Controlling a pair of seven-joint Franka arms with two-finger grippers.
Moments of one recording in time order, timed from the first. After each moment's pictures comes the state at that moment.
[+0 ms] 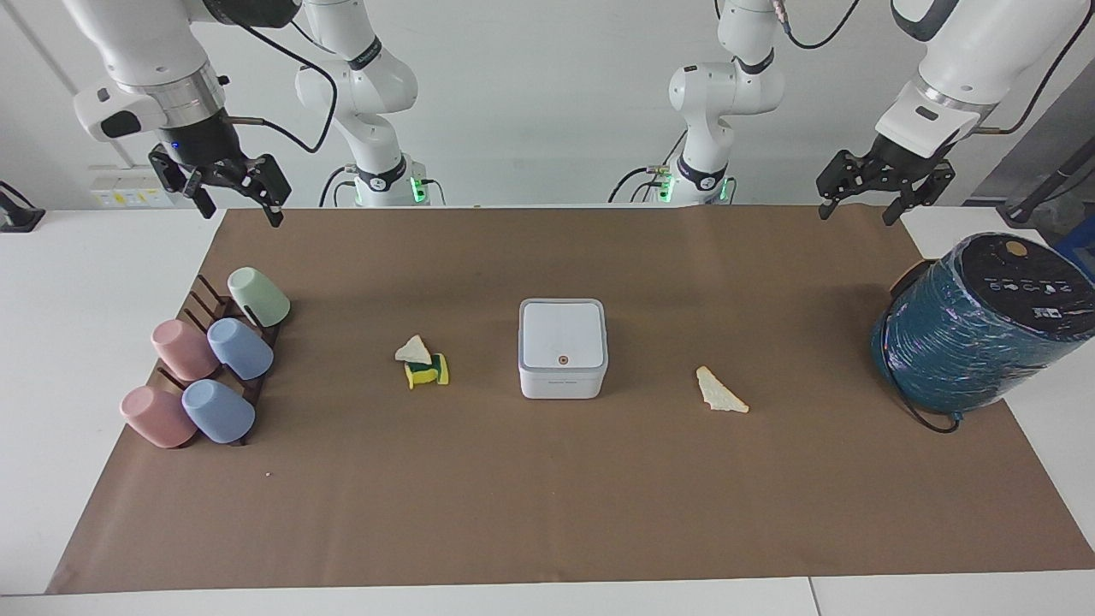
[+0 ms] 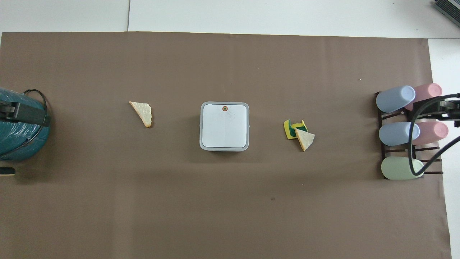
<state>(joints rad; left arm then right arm) -0.07 -0.02 0.03 -1.53 -0.03 1.50 0.13 0.02 -0.05 -0.04 -1.57 -0.04 1.55 0.14</state>
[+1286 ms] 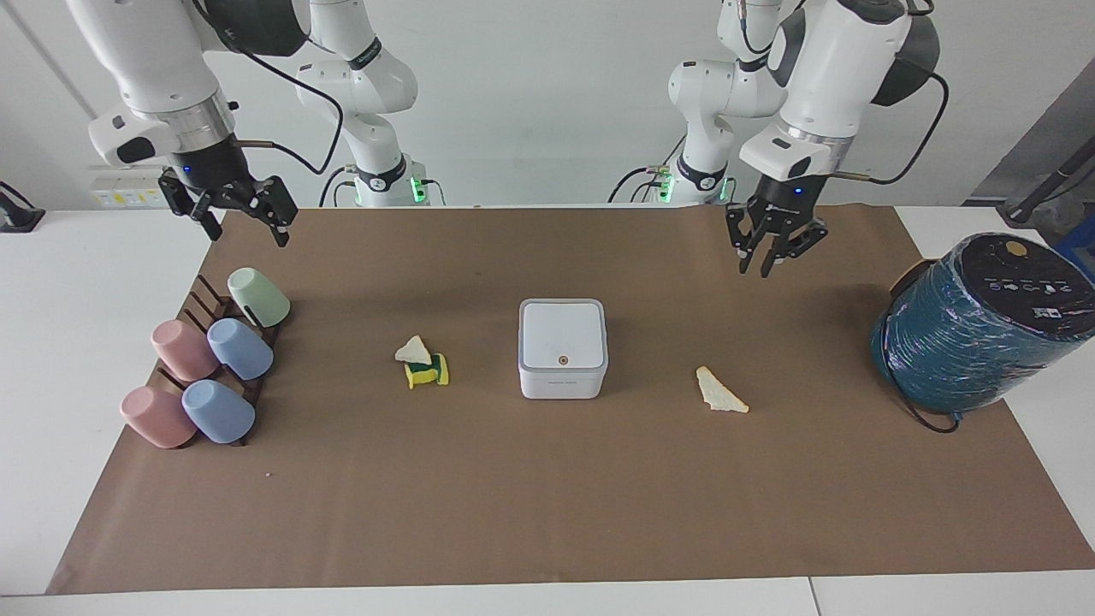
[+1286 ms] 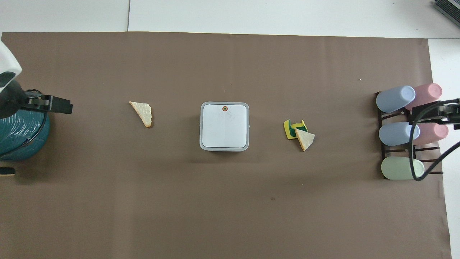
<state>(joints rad) -0.30 -0.10 -0.01 -1.87 -0.03 2.02 0.06 0.02 -0.06 -0.04 -1.69 -0.04 1.73 0.14</state>
